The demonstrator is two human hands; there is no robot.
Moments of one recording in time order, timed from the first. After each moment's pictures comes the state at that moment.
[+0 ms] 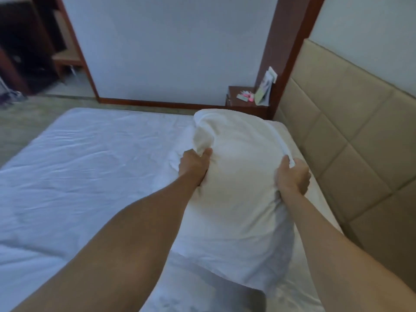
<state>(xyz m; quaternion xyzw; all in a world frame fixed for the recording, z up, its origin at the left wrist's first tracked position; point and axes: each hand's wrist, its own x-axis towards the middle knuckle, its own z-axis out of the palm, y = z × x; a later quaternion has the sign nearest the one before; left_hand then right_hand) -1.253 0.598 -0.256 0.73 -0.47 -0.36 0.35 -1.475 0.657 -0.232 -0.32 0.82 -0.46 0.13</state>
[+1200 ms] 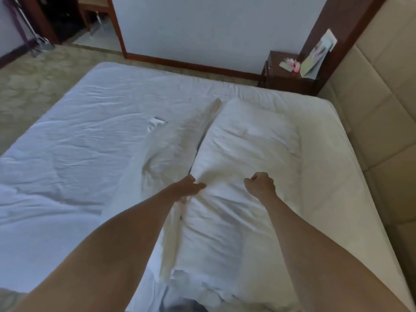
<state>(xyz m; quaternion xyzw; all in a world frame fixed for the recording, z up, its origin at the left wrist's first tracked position) -1.065 0.613 -0.411 0.69 -0.47 -0.55 0.07 -1.294 0.613 -0.361 -0.49 0.79 -0.13 0.34</state>
